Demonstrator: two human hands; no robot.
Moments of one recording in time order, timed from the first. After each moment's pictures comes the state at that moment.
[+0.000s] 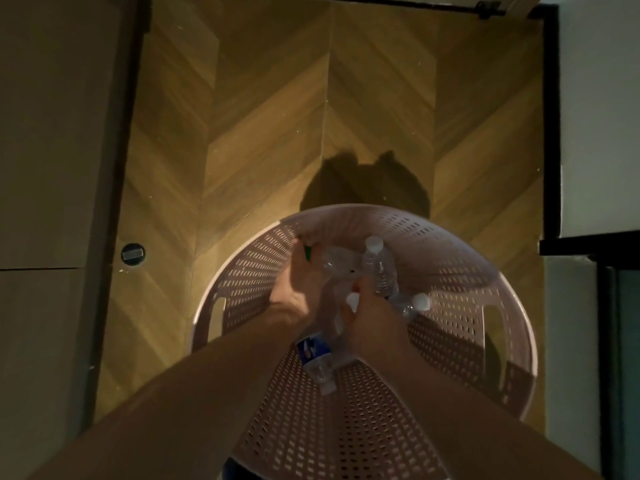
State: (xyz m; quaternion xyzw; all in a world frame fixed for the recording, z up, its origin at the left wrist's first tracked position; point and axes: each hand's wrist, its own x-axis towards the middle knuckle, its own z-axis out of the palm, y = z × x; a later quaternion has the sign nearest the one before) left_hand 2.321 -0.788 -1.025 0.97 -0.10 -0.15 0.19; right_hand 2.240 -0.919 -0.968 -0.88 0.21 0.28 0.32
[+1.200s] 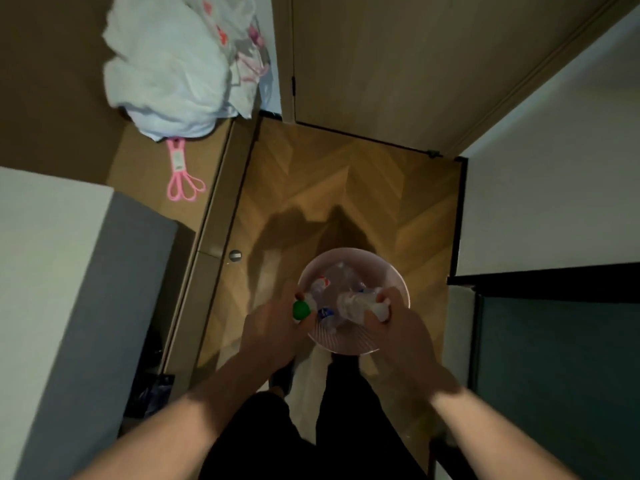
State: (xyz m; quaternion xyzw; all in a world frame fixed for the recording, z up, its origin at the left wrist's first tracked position) left_hand 2.225 -0.628 -0.412 0.92 0.02 -0.26 0.29; right_hand 2.198 -0.867 -0.398 -0.89 0.19 0.24 0.34
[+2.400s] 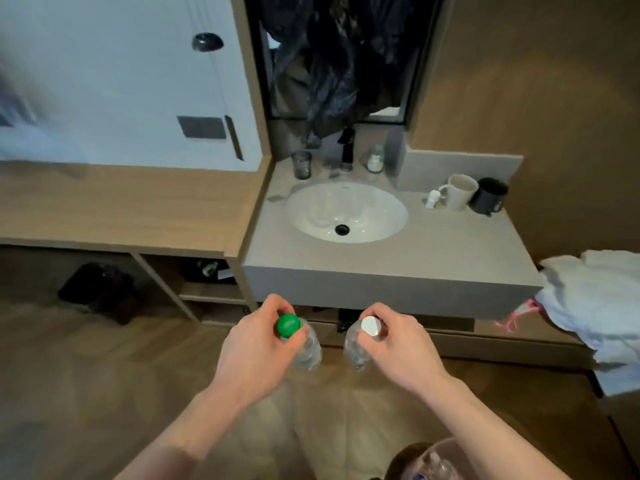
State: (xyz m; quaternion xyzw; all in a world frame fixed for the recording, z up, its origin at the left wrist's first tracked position) left_hand 1.755 -0.599 -0.140 0.70 0.63 0.22 0.27; right_hand 1.994 -0.622 -0.161 -0.72 -0.62 0.27 0.19
